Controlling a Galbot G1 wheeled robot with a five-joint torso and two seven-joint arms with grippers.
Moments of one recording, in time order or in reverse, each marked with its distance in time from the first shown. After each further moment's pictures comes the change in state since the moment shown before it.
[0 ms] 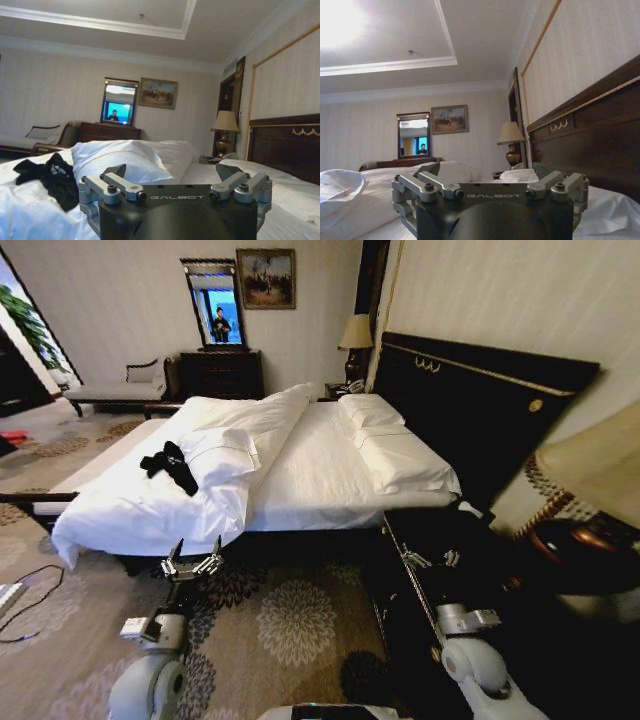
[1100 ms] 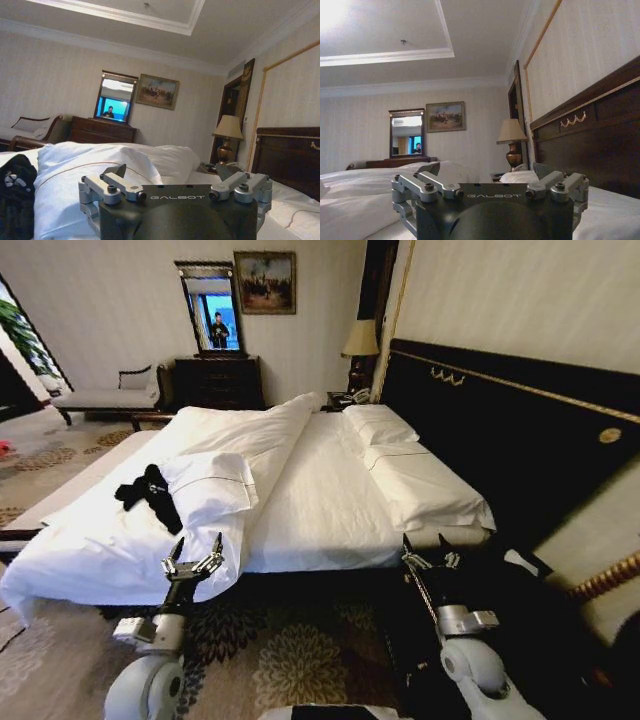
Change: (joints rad) left arm 0.011 -0.007 0.008 -0.044 -0.063 0.036 -0.004; right arm 0.008 0.007 0.008 -0.026 -0.006 0.012 -0.002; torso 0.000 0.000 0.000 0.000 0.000
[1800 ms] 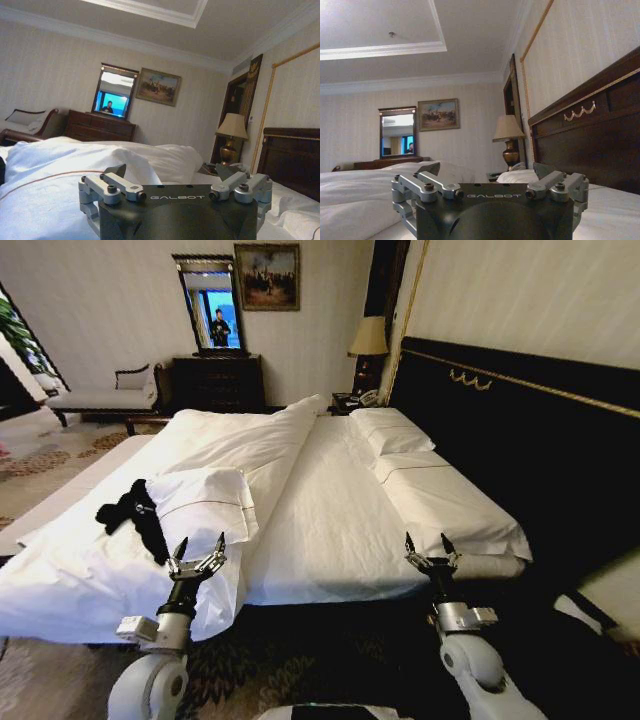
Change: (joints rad) left arm -0.007 0.000 0.008 -0.010 -0.026 0.027 -0.008; right arm 0.045 0.003 0.000 -0.044 0.015 0.002 0.008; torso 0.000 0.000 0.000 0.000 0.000
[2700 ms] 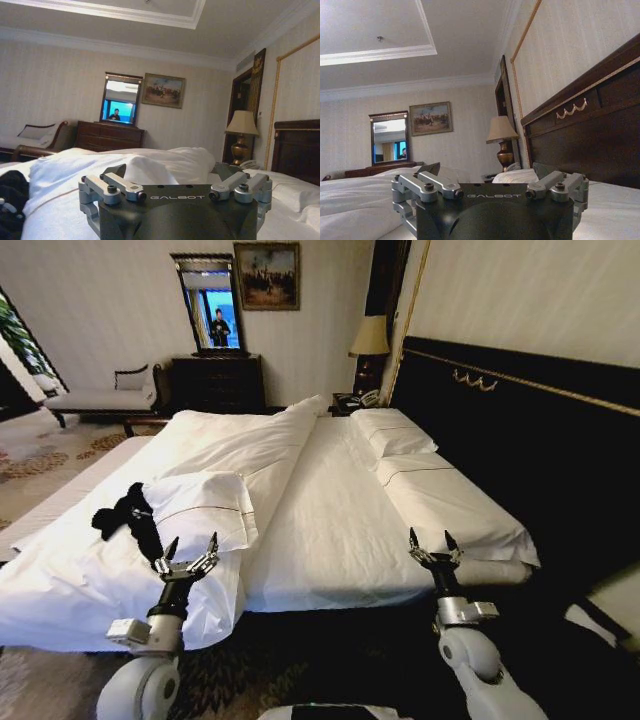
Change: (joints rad) left arm 0.018 0.031 -0.049 0.010 0.034 -0.033 -0.003; right arm 0.032 0.028 -0.001 -0.030 0.019 0.000 0.007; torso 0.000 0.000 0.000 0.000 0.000
